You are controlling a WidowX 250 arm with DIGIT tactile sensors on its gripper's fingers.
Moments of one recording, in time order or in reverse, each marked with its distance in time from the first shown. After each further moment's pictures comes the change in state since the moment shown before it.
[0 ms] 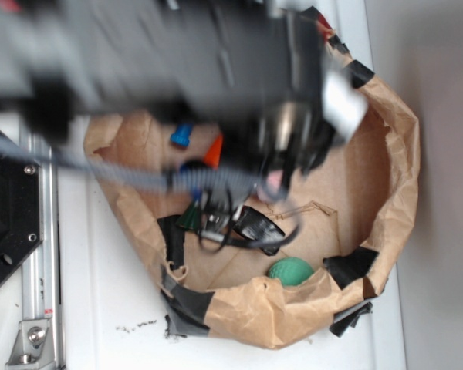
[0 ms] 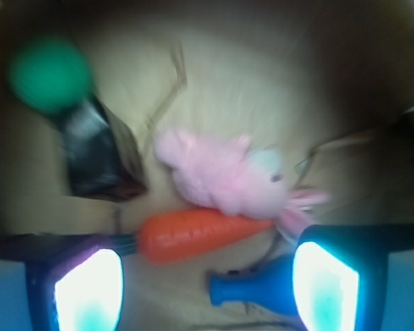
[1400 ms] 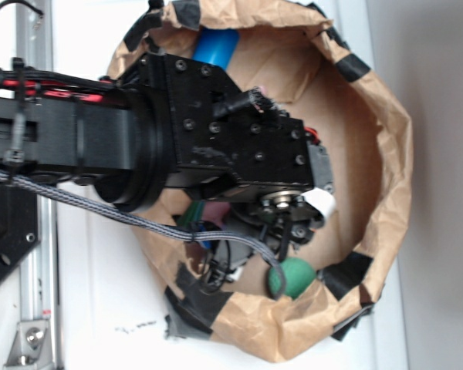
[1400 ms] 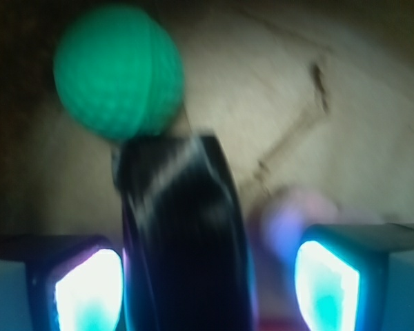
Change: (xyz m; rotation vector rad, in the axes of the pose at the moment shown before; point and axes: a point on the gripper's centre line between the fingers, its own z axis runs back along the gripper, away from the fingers) arm 0.029 -0.026 -0.034 -0.222 -0.134 -0.101
